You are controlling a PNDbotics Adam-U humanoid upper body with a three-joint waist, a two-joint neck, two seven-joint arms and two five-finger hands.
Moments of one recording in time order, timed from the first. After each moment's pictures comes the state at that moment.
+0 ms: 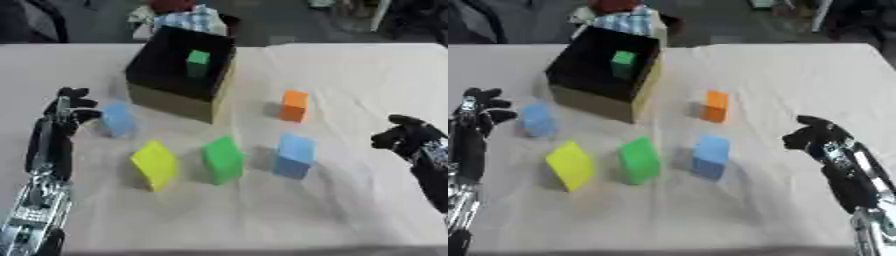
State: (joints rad) left arm -0.05 0.24 0.08 -1.79 0.05 0.05 0.18; right arm -0.14 -0.16 -0.05 -1.68 -0.15 -0.17 0.43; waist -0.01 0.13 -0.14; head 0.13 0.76
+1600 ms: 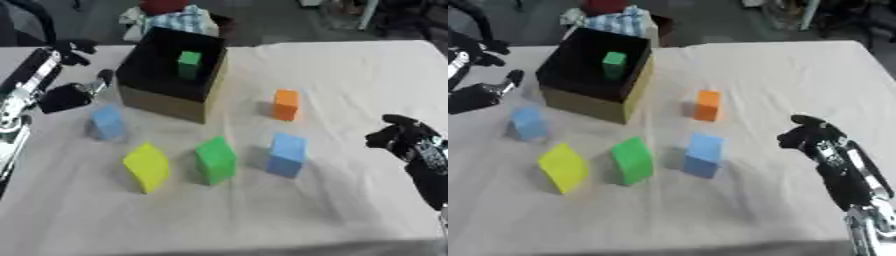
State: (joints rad) left arm -0.40 0.68 -0.04 -1.56 -0.47 0.03 -0.34; right arm -0.13 -0.16 -0.05 -1.68 -0.14 -0.17 0.44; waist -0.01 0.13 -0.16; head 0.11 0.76
